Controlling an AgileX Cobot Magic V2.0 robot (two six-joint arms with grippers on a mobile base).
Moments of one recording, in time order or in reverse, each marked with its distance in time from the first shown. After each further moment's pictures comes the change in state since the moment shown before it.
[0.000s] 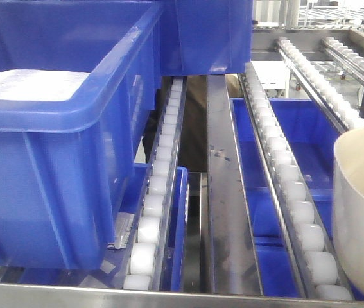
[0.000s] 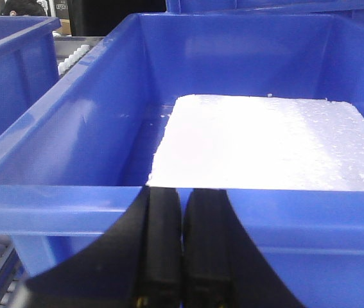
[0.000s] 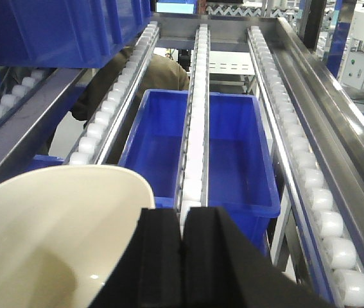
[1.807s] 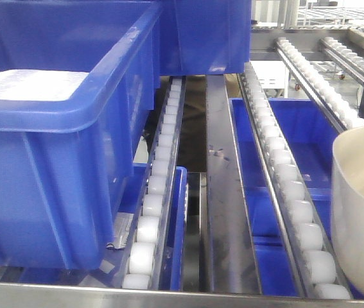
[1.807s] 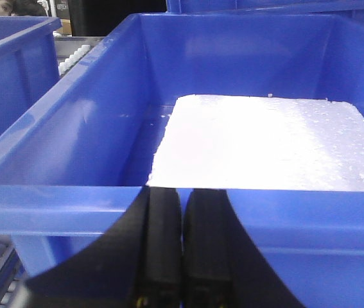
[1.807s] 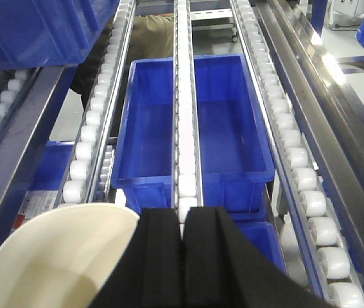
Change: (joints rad) left arm 0.000 0.000 0.000 0.000 0.000 0.000; right arm -0.004 0.222 -0.342 -0.115 0.285 0.231
